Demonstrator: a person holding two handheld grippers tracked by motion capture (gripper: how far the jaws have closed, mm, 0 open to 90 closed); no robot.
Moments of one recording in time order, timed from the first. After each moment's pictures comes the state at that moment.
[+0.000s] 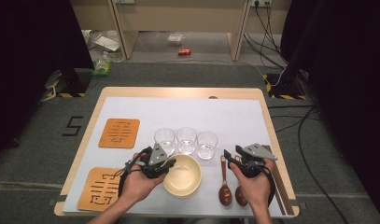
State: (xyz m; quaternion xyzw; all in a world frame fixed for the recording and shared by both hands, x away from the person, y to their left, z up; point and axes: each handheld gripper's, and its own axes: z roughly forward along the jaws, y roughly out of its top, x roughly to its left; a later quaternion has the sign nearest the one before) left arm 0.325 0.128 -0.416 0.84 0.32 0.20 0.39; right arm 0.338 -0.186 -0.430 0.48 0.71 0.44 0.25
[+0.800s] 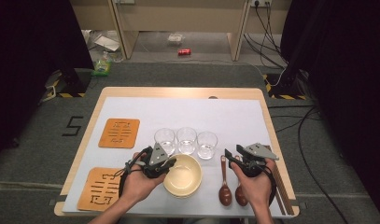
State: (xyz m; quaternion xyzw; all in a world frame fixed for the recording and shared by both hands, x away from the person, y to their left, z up) left arm 0.325 0.128 -0.413 0.84 0.31 0.20 0.39; right arm 0.337 -0.188 -0.427 0.48 0.71 0.45 0.25
